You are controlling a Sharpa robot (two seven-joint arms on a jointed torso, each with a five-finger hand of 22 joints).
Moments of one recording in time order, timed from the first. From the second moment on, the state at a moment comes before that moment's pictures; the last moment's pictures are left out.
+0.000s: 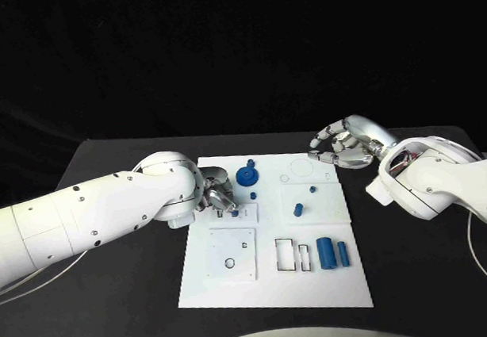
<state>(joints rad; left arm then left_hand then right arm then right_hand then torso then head) 1.24 -0.68 -0.09 1.46 -1.10 0.15 -0.52 1.11 -0.24 0.86 0.25 0.12 0.83 0.06 0.86 0.80 1.27 -0.04 1.08 0.87 1.47 -0.08 1.48 1.31 0.08 1.34 0.03 1.42 1.23 1.27 -0.94 -0.15 1.64 -0.97 -0.51 -0.06 1.25 -0.16 0.34 0.21 0.23 0.84 0.16 0.24 0.52 1.32 0.08 1.32 1.28 1.47 0.01 1.54 1.31 0.05 1.43 0.11 1.36 1.31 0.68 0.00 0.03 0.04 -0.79</state>
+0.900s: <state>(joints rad) 1.24 -0.68 -0.09 1.46 -1.14 0.20 -0.52 1.10 -0.24 0.85 0.24 0.15 0.83 0.06 0.87 0.83 1.28 -0.04 1.10 0.88 1.47 -0.09 1.48 1.31 0.08 1.36 0.02 1.43 1.25 1.27 -0.94 -0.15 1.64 -0.97 -0.51 -0.06 1.24 -0.16 0.34 0.21 0.23 0.84 0.16 0.24 0.52 1.32 0.08 1.32 1.28 1.47 0.01 1.54 1.31 0.05 1.43 0.11 1.35 1.31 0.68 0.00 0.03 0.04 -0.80</state>
